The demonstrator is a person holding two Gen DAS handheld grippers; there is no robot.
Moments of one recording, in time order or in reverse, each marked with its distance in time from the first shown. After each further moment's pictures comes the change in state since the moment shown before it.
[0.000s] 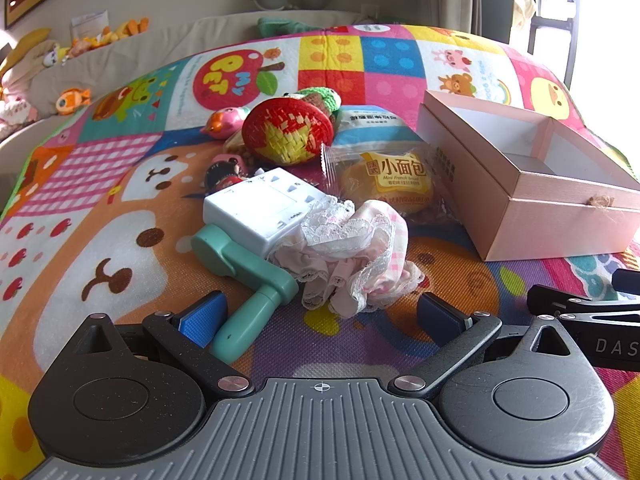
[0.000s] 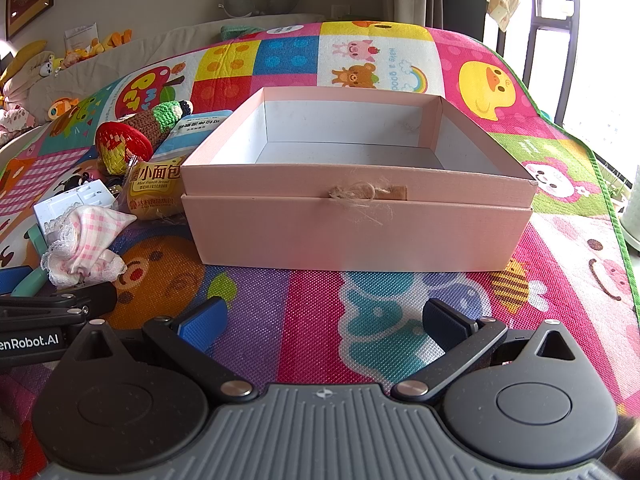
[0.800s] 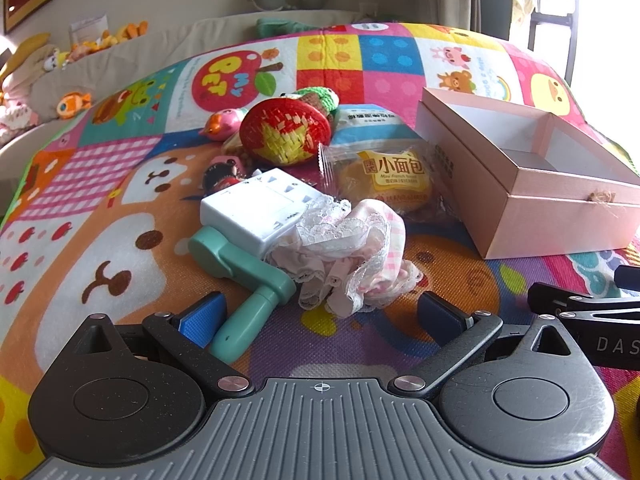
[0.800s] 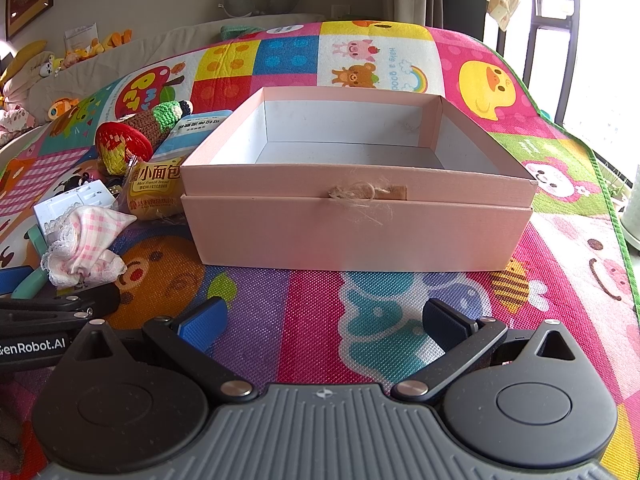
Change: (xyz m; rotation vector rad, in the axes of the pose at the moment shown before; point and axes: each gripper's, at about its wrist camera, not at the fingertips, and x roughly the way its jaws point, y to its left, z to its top) left arm 0.001 -0.004 0.000 0.014 0.000 0.011; right arm 0.001 0.000 0.000 0.001 0.001 0.001
